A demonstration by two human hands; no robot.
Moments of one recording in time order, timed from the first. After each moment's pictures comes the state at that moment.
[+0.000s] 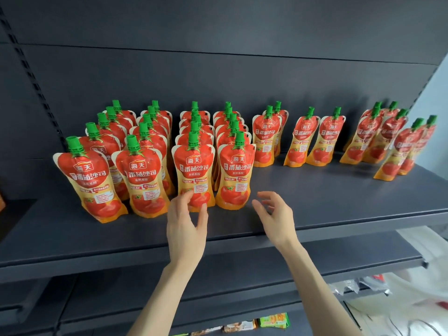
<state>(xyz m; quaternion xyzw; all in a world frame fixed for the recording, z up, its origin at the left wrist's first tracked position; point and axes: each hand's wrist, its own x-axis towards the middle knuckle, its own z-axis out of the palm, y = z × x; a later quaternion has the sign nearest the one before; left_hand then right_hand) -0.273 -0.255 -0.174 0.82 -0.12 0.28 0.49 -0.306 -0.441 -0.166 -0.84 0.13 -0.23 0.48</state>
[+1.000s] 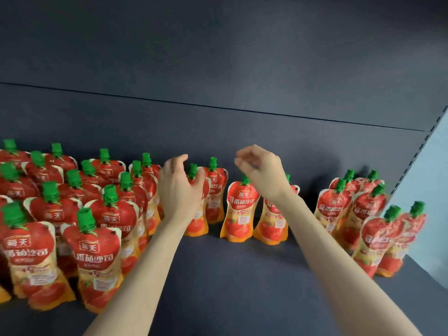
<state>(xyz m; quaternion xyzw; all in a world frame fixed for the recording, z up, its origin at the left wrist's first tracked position) -0.119 -0.520 -0.055 0.83 -0.05 0.36 0.43 -0.144 -0.686 0.001 -0.88 -0.10 -0.26 0.39</state>
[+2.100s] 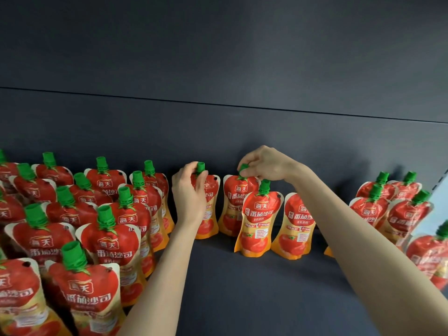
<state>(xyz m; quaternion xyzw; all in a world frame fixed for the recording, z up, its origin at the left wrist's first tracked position) -0.057 -0.527 -0.078 0.78 -0.06 0.34 0.52 -0.061 -0.701 0.019 -0.96 -0.09 0.02 0.28</state>
